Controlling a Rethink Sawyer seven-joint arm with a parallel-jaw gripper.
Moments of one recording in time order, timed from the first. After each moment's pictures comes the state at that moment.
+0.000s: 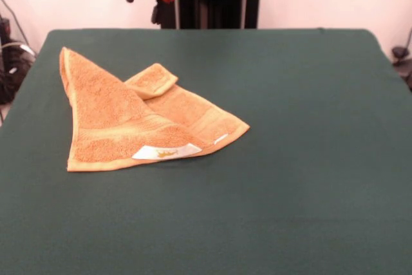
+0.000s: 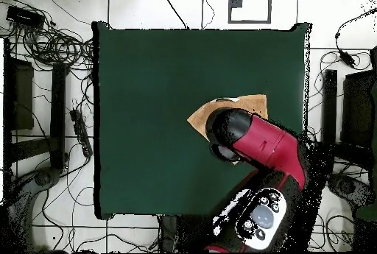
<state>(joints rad) 0.07 -0.42 -0.65 1.48 0.27 0.89 1.84</state>
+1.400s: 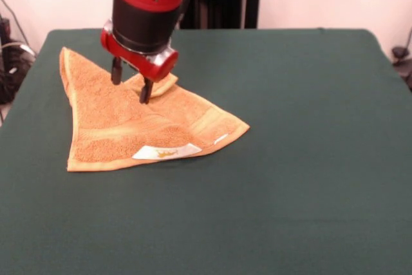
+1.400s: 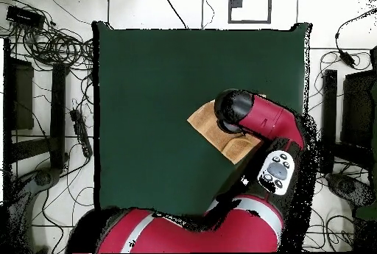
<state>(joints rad) -0.04 -0.28 -0.50 1.33 0.27 0.69 1.84</state>
